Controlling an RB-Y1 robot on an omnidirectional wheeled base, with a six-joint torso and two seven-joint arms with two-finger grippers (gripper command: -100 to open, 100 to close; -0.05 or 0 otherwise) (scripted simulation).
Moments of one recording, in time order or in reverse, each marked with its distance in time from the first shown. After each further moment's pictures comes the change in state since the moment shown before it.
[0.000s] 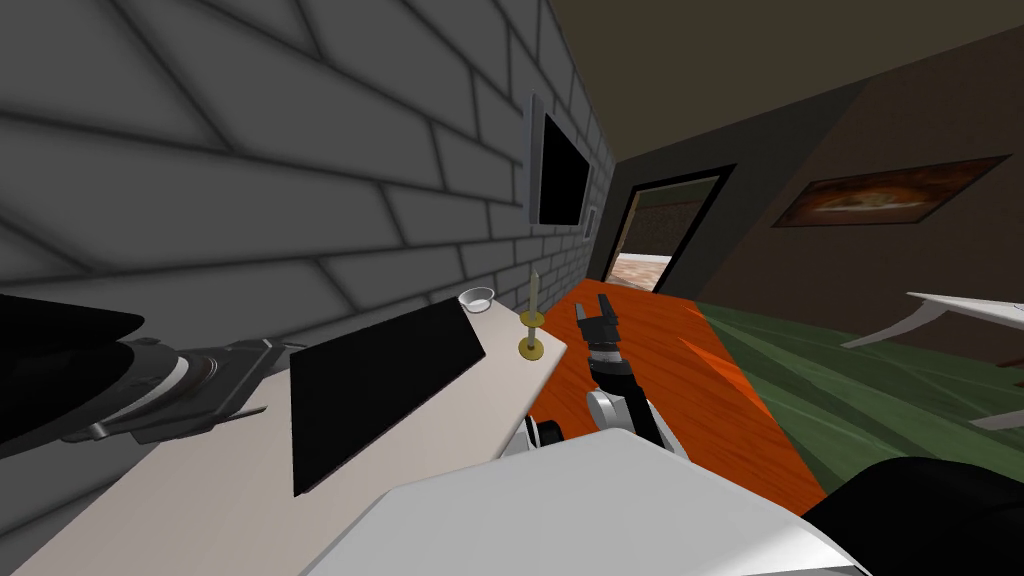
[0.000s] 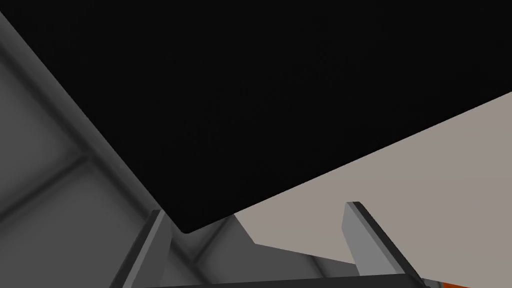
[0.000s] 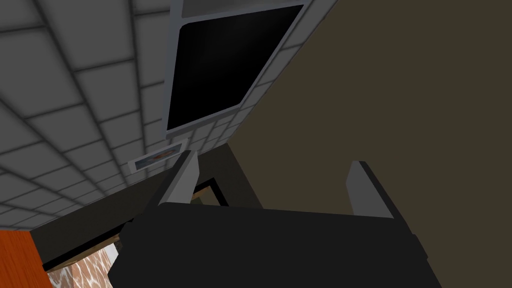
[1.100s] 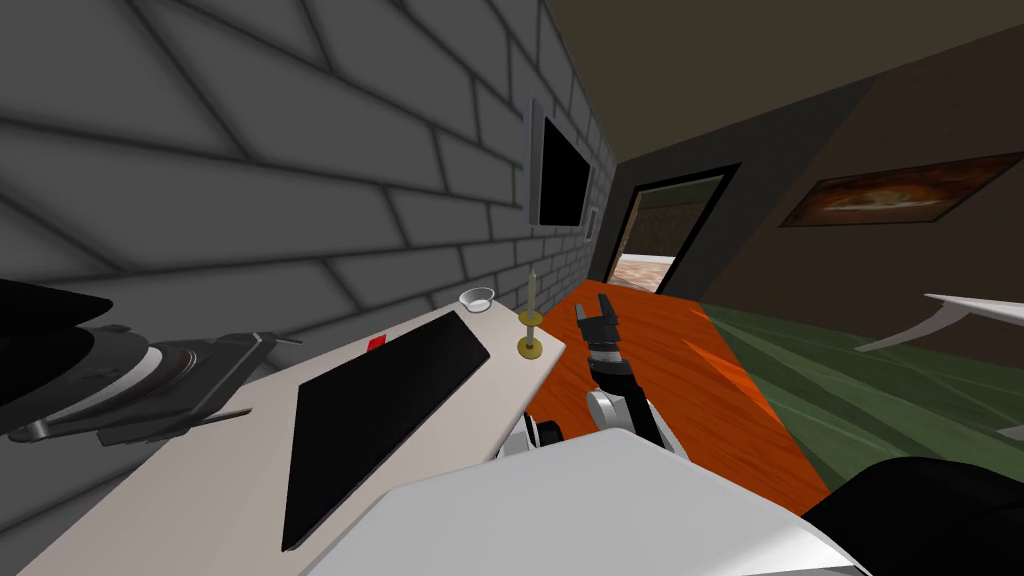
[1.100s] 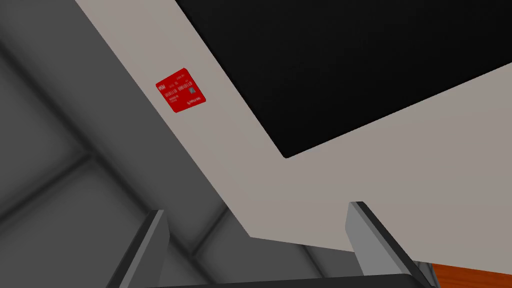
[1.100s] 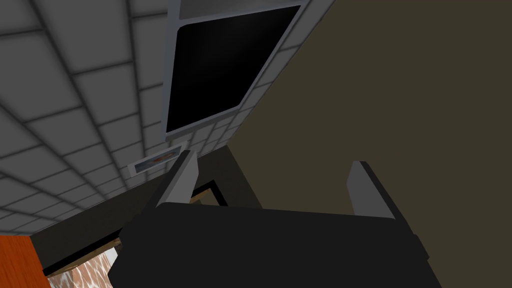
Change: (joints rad) left arm 0.007 0.098 0.054 0.033 0.133 0.013 0.038; right arm 0.000 0.000 0.000 0.000 0.000 0.000 0.000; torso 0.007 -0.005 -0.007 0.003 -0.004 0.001
